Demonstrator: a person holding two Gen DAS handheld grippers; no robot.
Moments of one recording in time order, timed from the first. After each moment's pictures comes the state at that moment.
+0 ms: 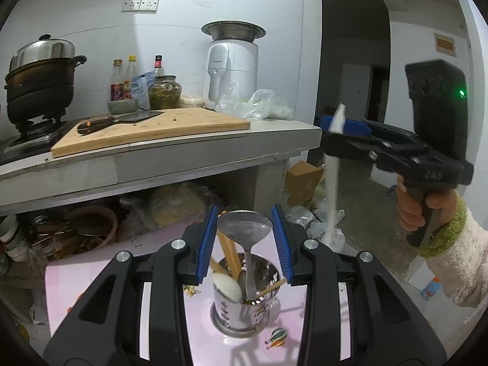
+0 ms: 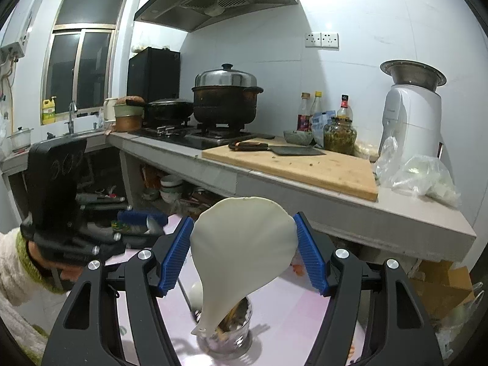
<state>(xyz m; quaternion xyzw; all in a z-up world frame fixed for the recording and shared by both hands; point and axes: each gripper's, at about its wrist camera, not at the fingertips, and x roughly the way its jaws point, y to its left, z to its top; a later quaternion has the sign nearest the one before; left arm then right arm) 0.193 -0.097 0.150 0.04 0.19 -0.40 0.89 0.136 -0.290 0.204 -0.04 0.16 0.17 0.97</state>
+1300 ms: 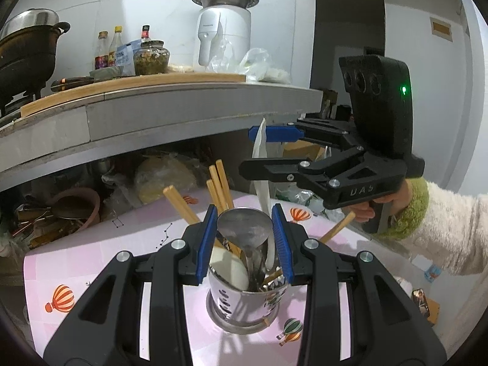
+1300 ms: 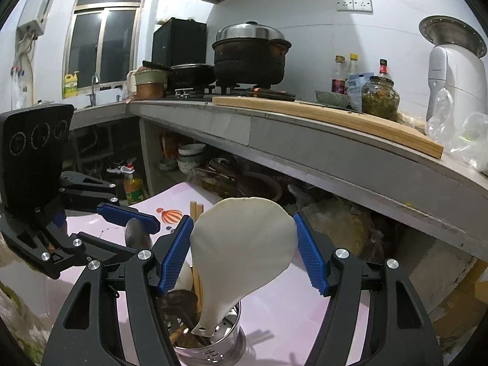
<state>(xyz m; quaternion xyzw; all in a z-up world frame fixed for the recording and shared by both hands) 0.221 -0.120 0.066 0.07 0.23 -0.42 0.87 0.219 -0.286 0.088 -0.07 0.21 0.25 0.94</state>
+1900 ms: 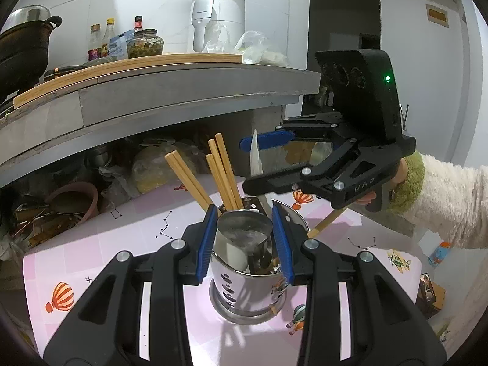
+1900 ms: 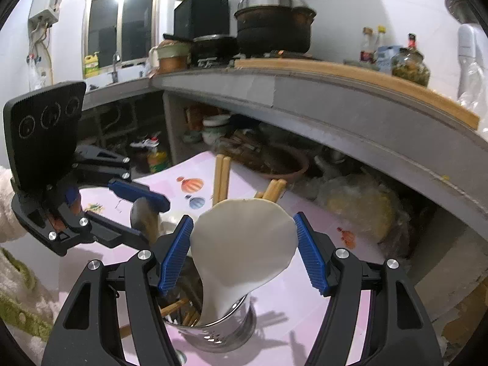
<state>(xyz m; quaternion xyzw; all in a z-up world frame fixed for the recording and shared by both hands) 0.222 -0.118 0.045 0.10 0.24 -0.43 0.87 0.234 -0.285 0.056 -0.08 0.27 0.32 0.90</state>
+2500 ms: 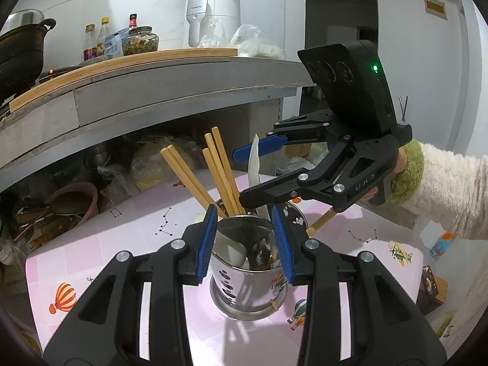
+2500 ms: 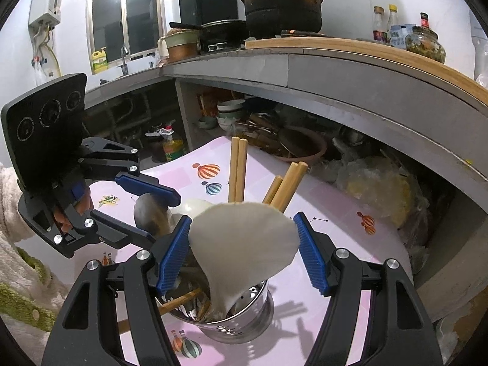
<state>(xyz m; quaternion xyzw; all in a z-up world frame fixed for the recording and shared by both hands) 0.220 -0.123 0.043 0.12 0.25 -0.43 0.86 0.243 -0.281 0.051 -0.07 0.31 0.35 0.88</state>
